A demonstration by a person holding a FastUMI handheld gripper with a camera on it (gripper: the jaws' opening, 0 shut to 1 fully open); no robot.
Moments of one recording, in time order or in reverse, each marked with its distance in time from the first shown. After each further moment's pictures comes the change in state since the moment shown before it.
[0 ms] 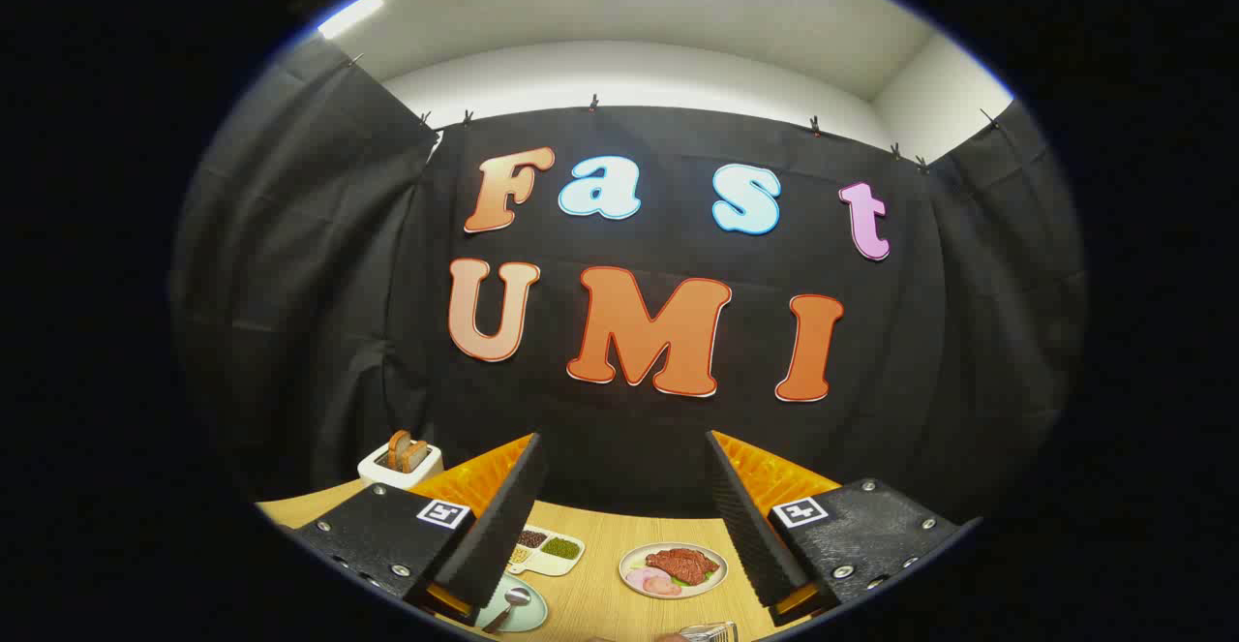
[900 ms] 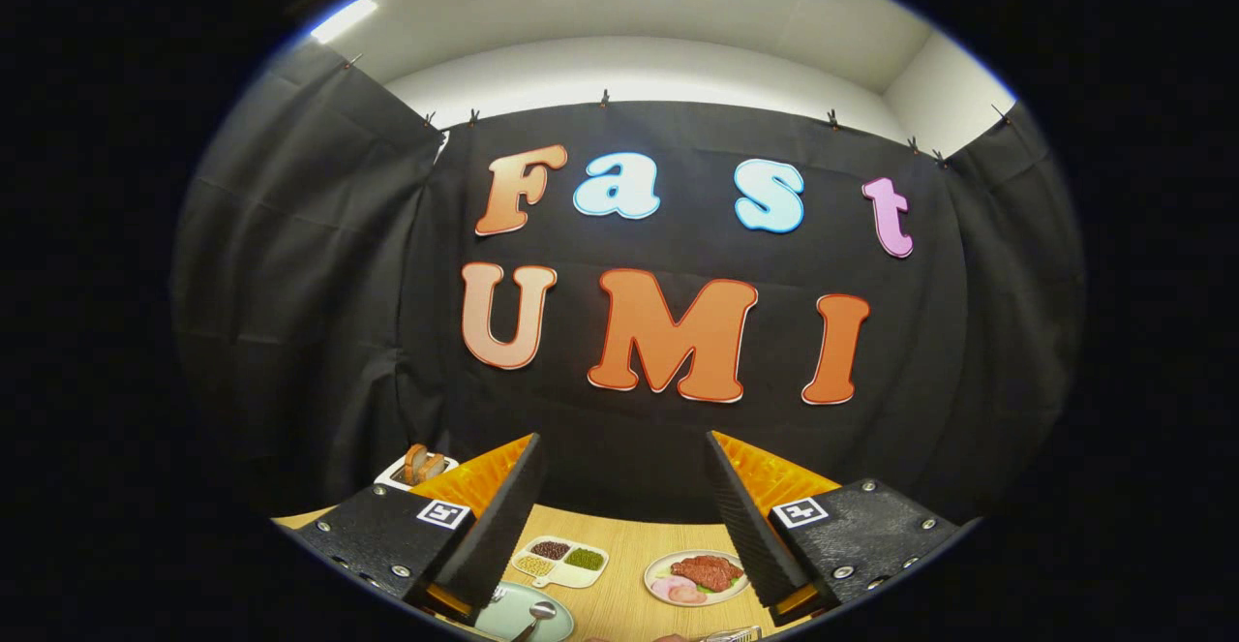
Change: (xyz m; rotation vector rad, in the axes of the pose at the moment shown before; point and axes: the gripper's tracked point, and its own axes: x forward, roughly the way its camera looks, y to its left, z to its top) arm 0.030 0.036 -0.006 0.000 0.061 0.040
